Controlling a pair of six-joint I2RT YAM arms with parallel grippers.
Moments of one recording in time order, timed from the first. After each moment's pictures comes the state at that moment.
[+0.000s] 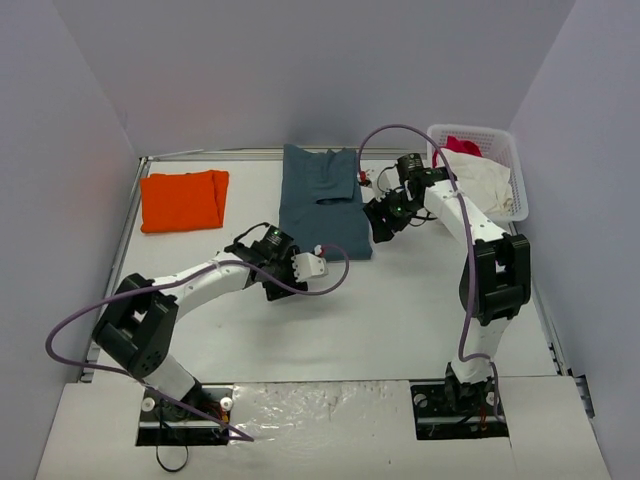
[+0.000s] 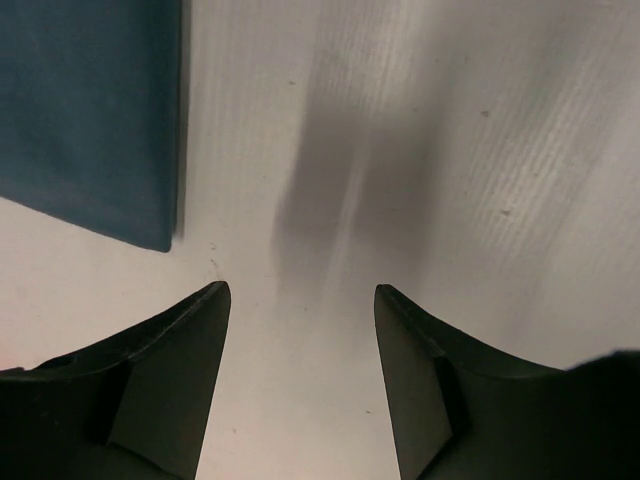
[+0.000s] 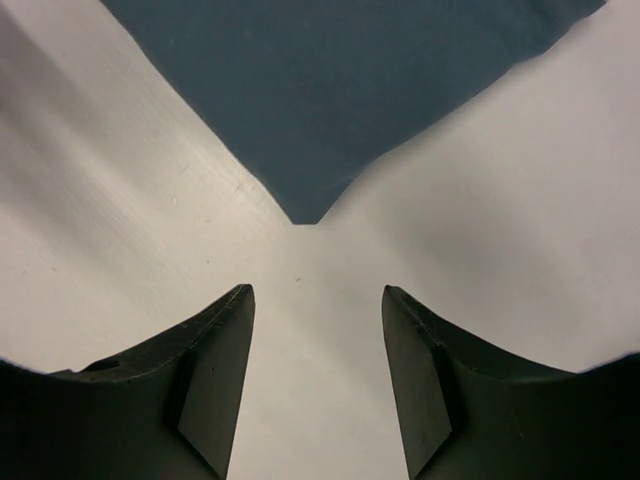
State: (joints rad) left arm -0.63 1.56 0.99 -0.49 0.15 0.72; right arm 0.25 1.87 1.58 -0.87 -0.41 -0.52
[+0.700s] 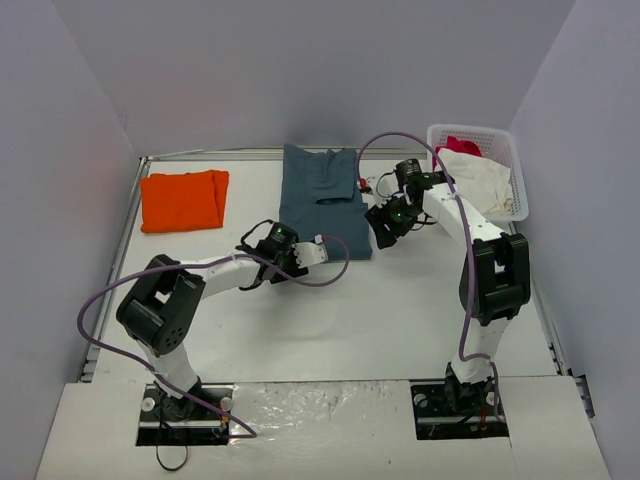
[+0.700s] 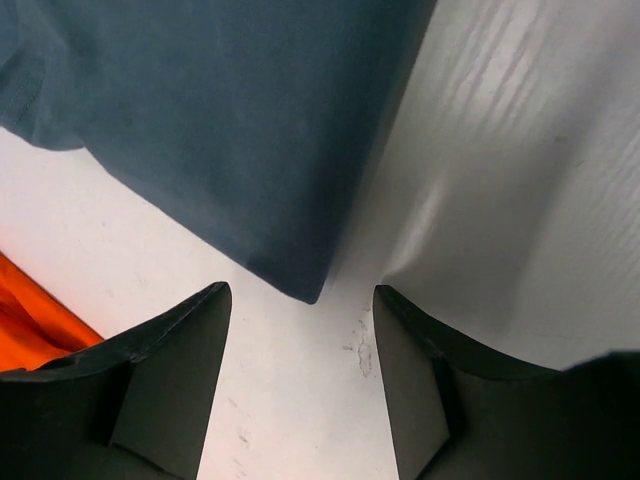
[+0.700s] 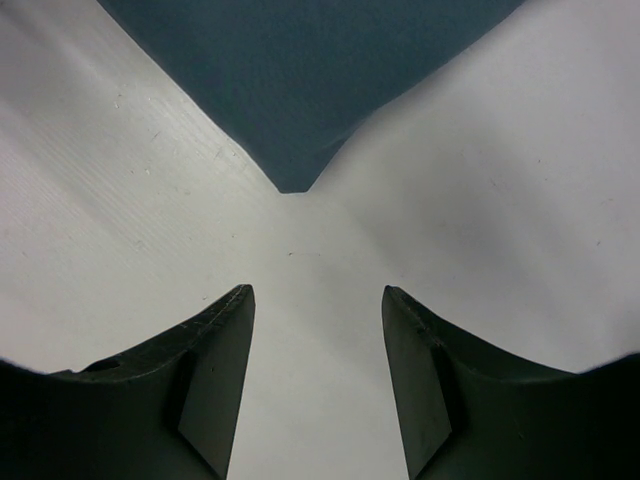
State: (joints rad) left arm -0.61 1.73 0.97 -0.13 -0.10 0.78; right arm 0.25 1.87 1.52 -0.88 -0.34 -0.52
